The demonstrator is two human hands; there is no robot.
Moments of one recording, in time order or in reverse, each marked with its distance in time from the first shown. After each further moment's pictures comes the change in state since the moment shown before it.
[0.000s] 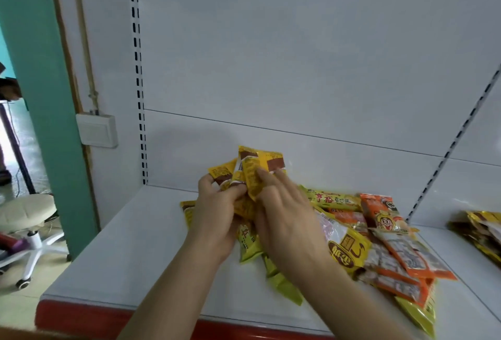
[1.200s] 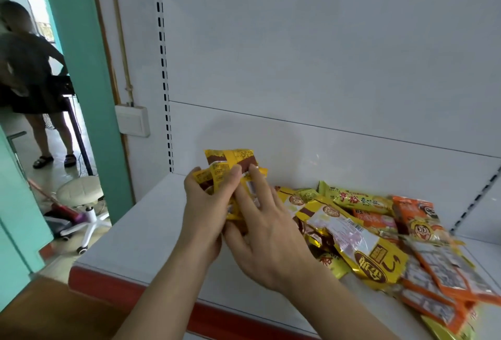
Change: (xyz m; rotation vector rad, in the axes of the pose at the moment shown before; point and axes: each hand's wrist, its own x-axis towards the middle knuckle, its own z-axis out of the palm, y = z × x) left_hand -0.012 0.000 -0.015 0.157 0.253 0.154; right_hand -0.001 -0.021 0.007 0.331 -0.406 0.004
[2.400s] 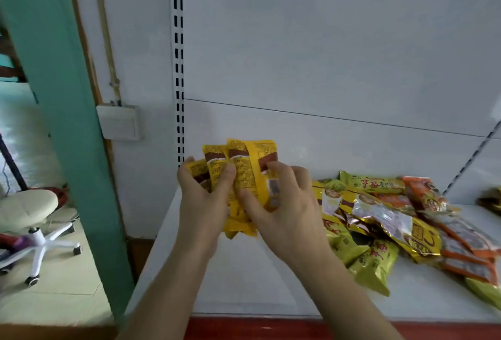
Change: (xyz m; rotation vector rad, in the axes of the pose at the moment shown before) left_hand 0.074 0.035 -0.092 0.206 -0.145 0.041; right_hand 0.069 -0.074 0.051 0.045 0.424 0.460
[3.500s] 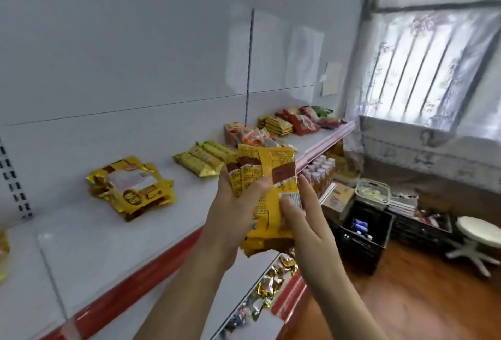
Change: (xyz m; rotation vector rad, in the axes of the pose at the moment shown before) left_hand -0.439 -0.084 0.613 -0.053 -1.193 -0.218; right_hand -0.221 0.419 -0.548 0.570 0.599 0.598
